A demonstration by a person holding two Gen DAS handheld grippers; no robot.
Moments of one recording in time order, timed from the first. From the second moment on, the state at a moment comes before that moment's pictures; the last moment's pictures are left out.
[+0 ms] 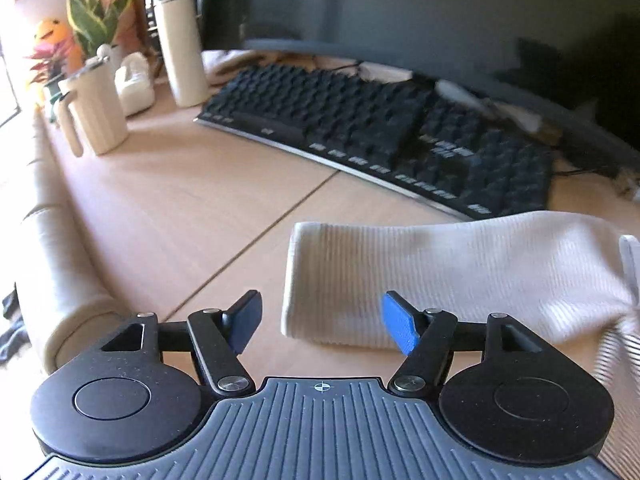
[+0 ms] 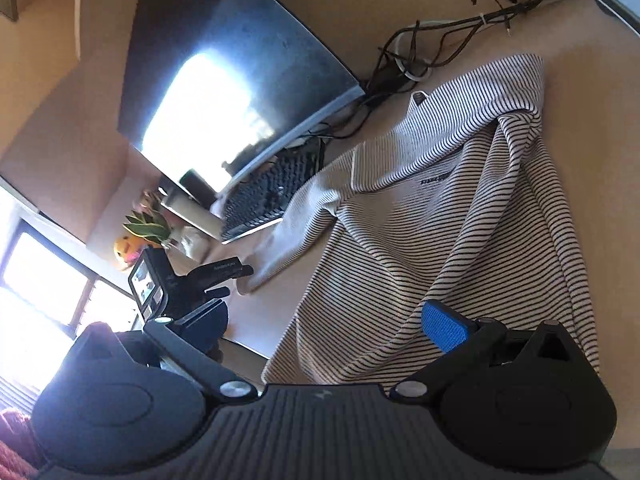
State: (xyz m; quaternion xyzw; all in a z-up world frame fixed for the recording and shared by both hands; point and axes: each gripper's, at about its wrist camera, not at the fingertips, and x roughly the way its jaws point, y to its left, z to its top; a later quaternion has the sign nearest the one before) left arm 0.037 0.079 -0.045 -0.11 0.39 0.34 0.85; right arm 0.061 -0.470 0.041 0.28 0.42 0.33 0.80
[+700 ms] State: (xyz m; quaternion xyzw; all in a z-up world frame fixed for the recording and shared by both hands) left arm 0.030 0.035 0.011 -0.03 0.33 0.32 0.89; right arm 0.043 -0.511 0.036 0.36 0.37 0.32 0.80
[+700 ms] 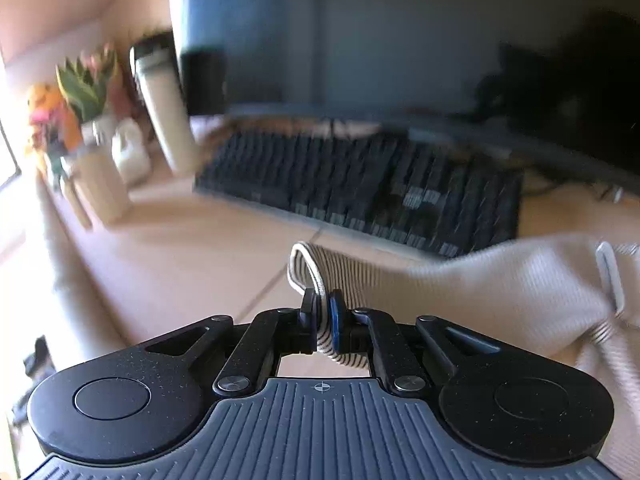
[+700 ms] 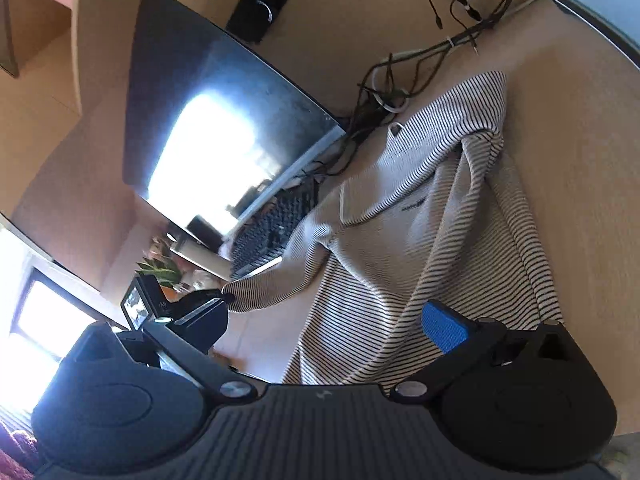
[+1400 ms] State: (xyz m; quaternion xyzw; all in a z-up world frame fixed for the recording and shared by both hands) left arm 0.060 -0.186 0.145 0.12 0.19 0.17 0.96; right arm 0.008 -0.574 0.042 0.36 0.32 0.34 0.81
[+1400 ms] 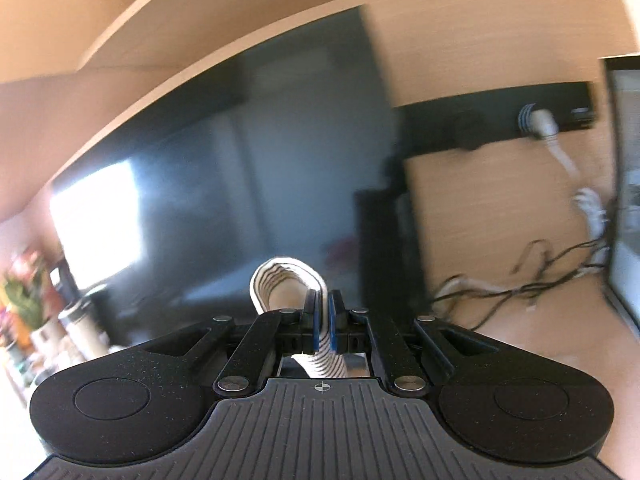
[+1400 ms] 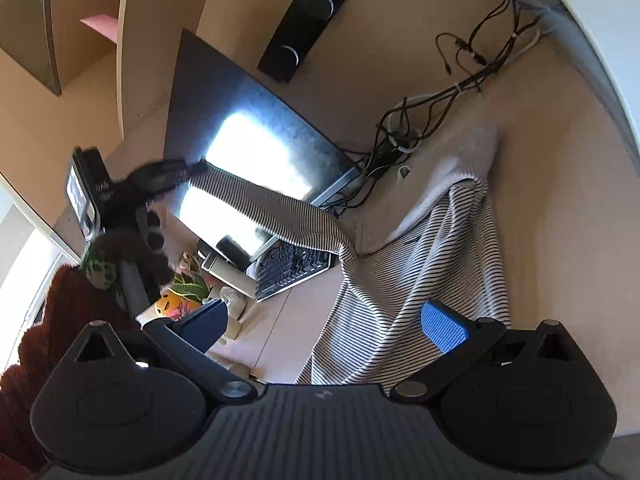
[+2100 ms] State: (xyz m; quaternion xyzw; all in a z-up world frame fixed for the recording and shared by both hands) left arm 0.068 -0.280 0.116 0.11 0.23 0.03 0.97; right arm -0.007 -0.593 0.023 0.39 0.33 0.29 0.81
